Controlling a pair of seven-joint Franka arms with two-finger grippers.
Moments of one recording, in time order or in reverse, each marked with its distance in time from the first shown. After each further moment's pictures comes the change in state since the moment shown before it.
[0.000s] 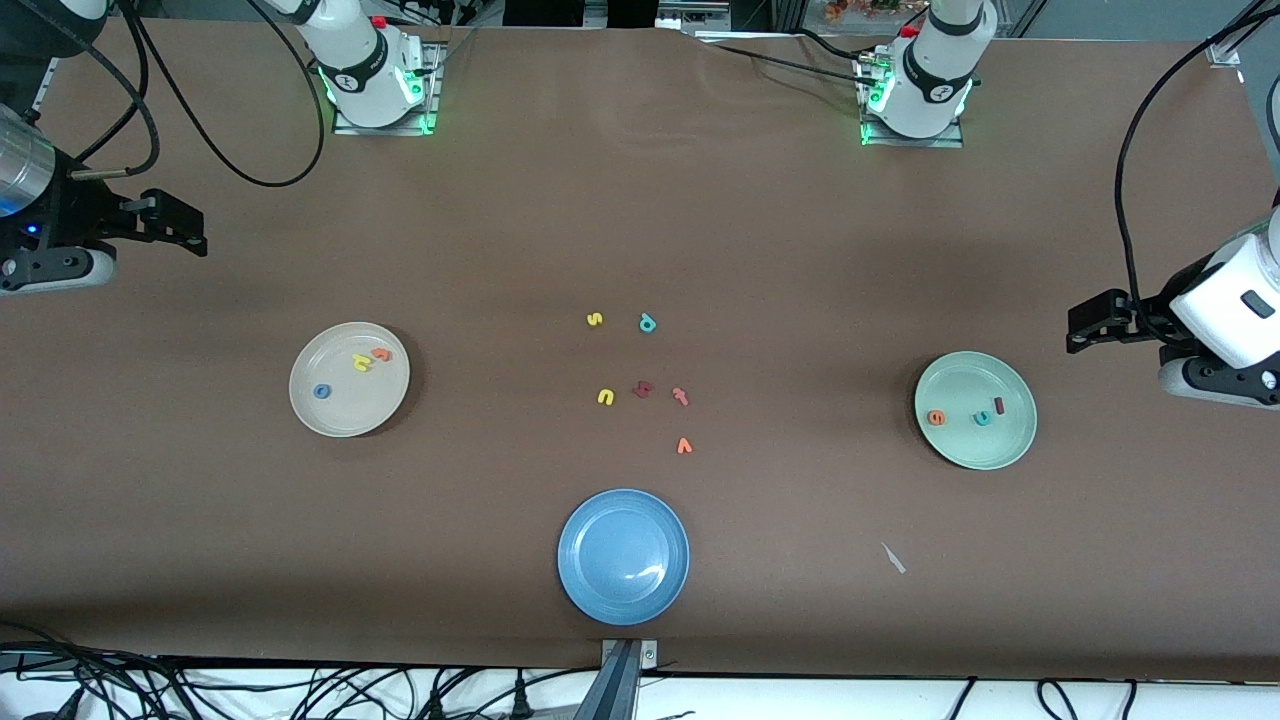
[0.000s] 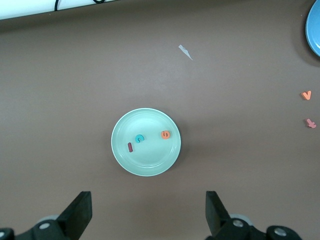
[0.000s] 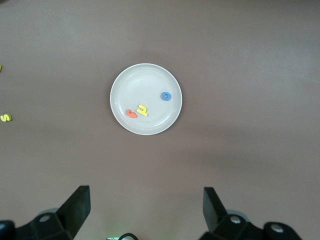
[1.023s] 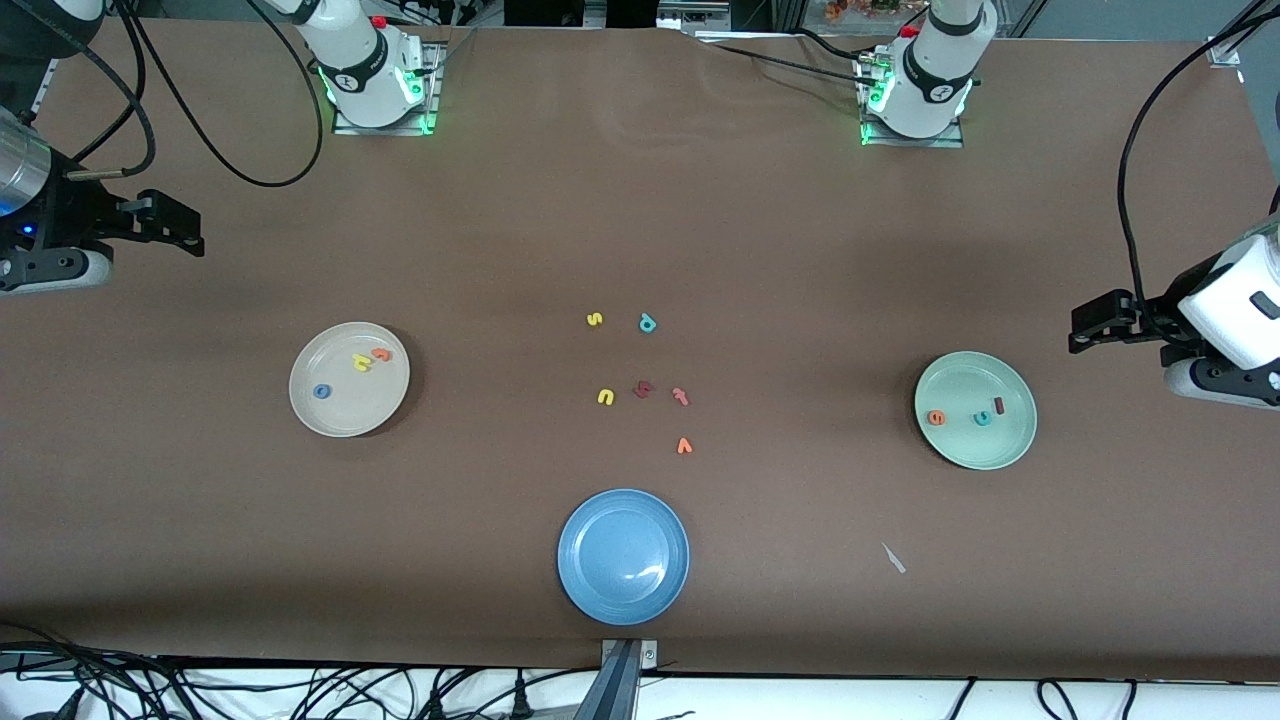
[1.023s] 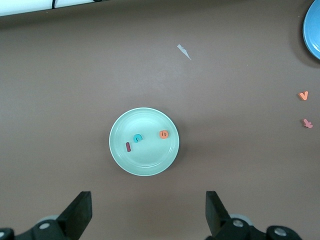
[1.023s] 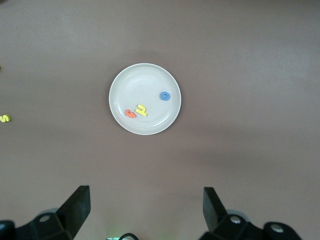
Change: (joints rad) left arm 0.012 0.000 0.003 -0.002 -0.018 0.000 0.006; right arm -0.001 0.000 -0.002 0.000 0.000 0.000 0.001
